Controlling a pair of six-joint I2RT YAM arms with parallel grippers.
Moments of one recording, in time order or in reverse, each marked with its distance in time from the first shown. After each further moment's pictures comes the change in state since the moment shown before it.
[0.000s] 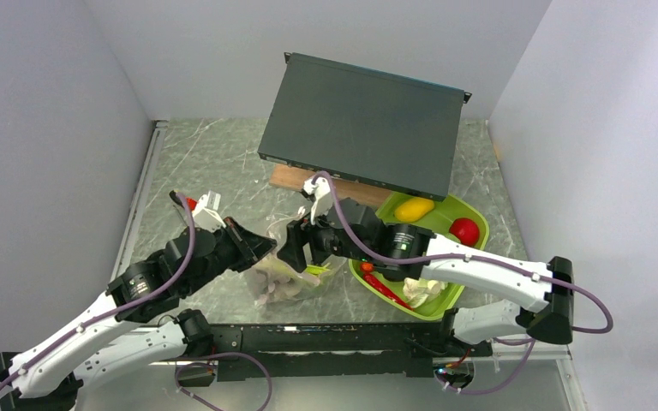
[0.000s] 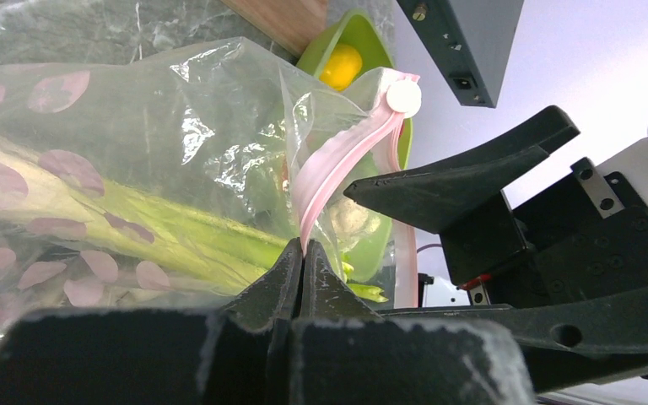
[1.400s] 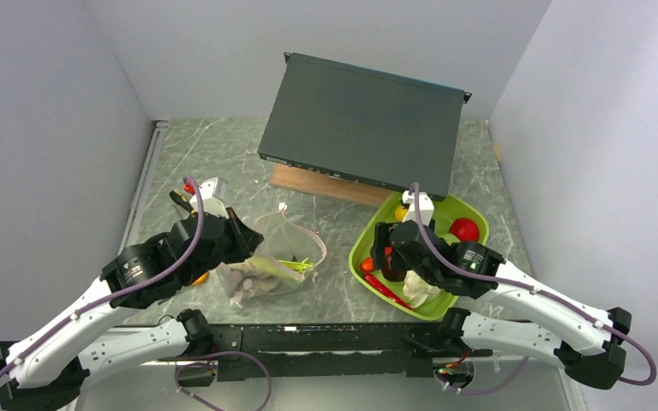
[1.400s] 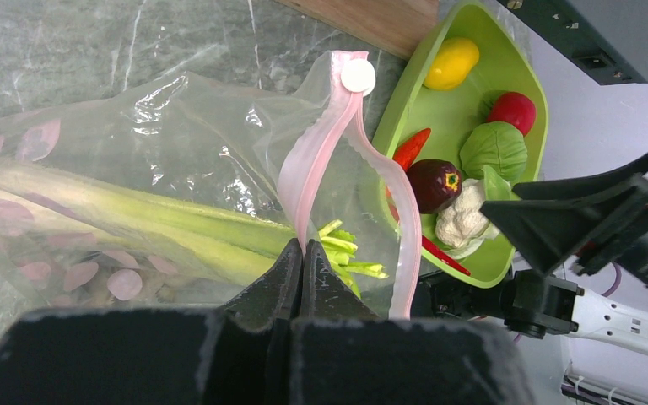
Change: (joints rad) left arm 0.002 0.159 0.232 -0.259 -0.102 0.233; right arm -0.164 -0.406 -0.278 -0.562 0.394 0.299
